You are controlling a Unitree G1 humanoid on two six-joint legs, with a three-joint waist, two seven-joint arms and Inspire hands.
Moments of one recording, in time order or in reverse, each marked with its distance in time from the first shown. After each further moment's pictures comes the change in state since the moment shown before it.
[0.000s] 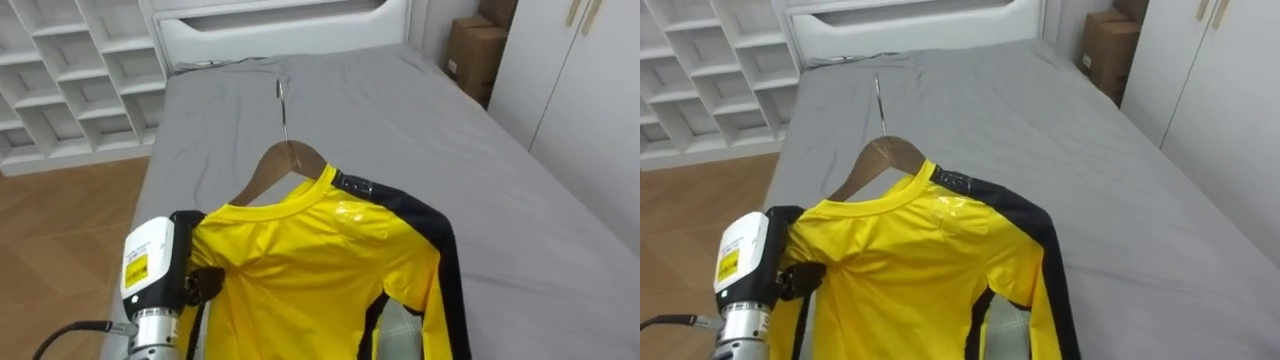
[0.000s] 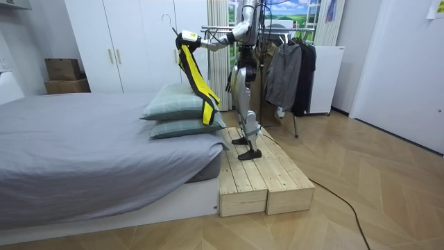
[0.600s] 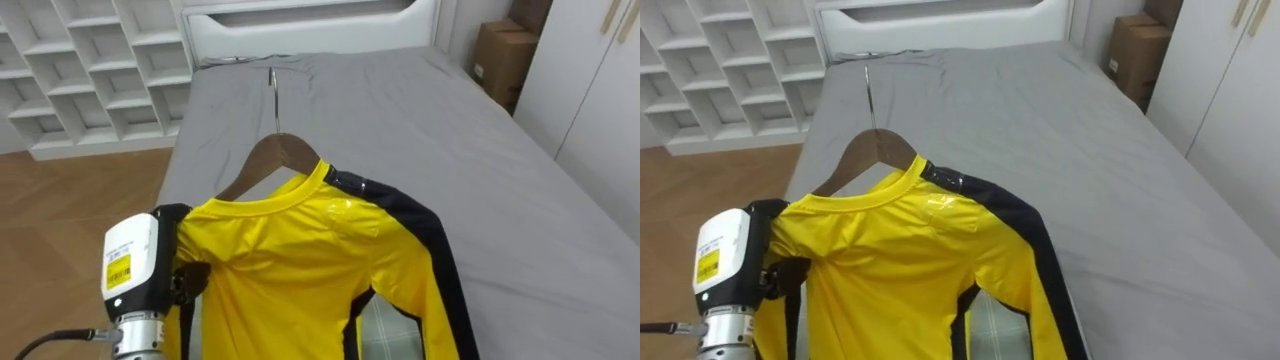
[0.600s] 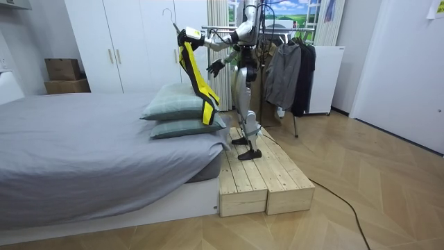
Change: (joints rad) left arm 0.023 0.025 0.001 -0.023 0.000 -0.026 0.073; right arm -0.003 -0.015 -0.126 -0.394 -0.464 -0.076 -0.517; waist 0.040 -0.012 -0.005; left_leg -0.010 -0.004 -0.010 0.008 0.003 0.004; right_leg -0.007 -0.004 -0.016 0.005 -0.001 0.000
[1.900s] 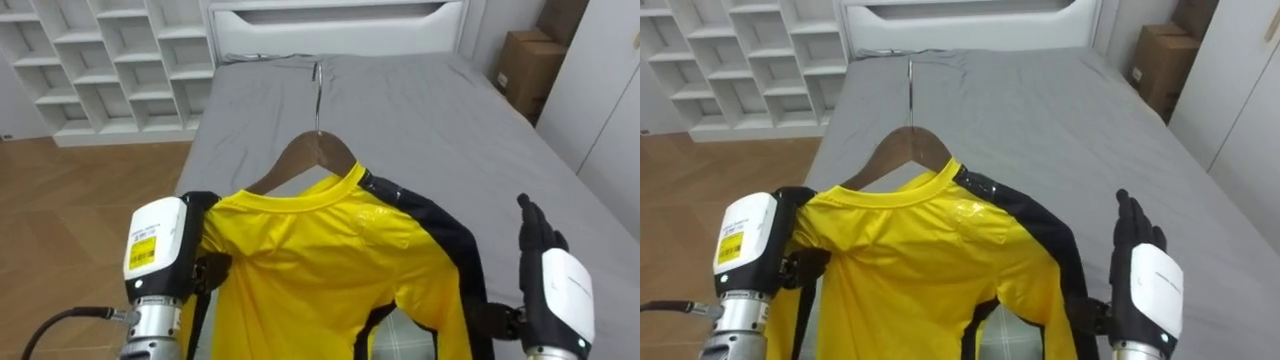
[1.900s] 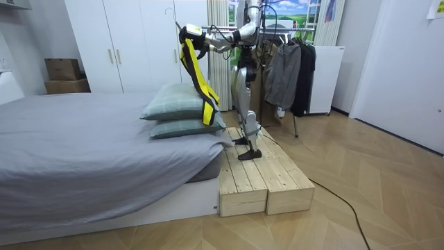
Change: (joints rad) left arm 0.025 -0.025 -0.004 -0.210 0.078 0.080 -0.184; right arm 0.044 0.014 0.233 -0.621 -0.250 -0.005 -0.027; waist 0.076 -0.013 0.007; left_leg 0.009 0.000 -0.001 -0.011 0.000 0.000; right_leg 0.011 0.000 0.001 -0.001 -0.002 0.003
